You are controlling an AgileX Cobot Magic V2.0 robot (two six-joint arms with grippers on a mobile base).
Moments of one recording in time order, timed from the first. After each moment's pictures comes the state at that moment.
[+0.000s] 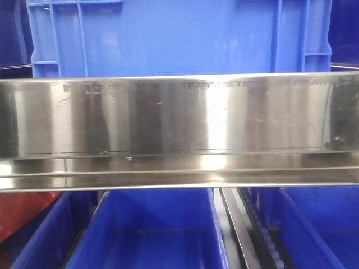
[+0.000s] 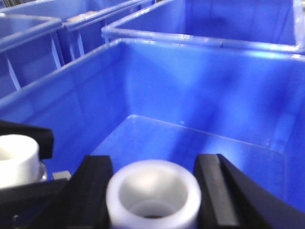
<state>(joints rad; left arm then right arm) -0.48 1.64 -1.52 -0.29 0.38 0.26 0.36 1.57 -1.44 0.18 0.27 -0.04</state>
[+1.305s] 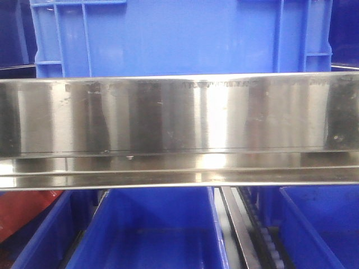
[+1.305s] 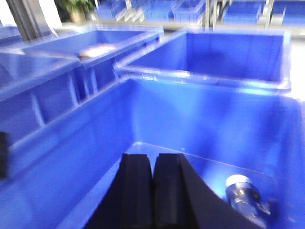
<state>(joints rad) -0.48 1.40 -1.39 -0.35 0.32 0.26 0.36 1.40 -1.37 0.19 0.27 -0.04</state>
